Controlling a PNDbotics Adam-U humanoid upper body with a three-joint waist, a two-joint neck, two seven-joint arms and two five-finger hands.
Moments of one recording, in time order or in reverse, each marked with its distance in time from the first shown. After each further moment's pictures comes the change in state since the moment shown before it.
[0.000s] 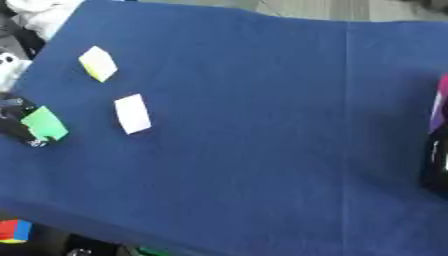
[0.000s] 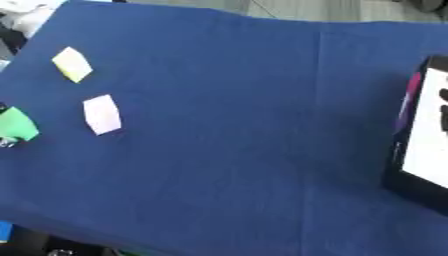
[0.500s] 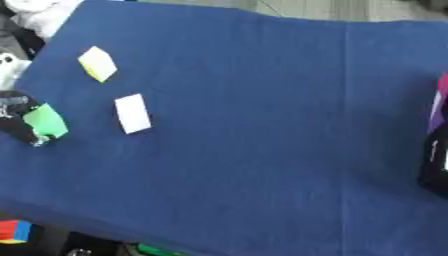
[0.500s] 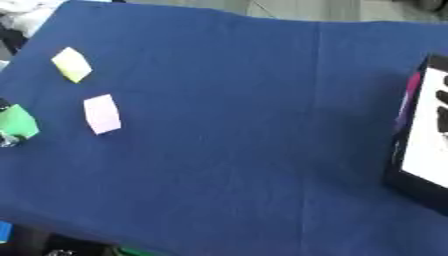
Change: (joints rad) left arm 0.017 -0.002 0.008 -0.071 0.034 0.019 0.004; right arm 0.000 0.000 0.003 0.000 0.000 0.000 0.000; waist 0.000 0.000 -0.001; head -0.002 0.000
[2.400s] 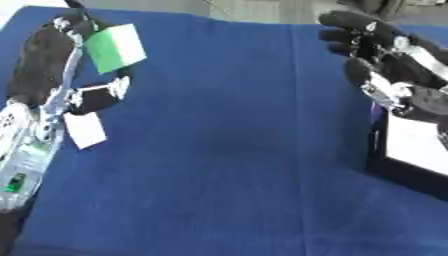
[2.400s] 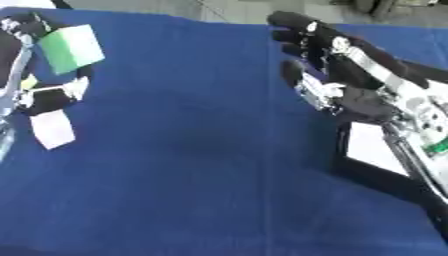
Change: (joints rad) left arm 0.029 -0.479 0.014 -0.582 -0.452 -0.090 0.746; right arm -0.477 -0.102 0.304 0.000 -0.006 0.190 0.308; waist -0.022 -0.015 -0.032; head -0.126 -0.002
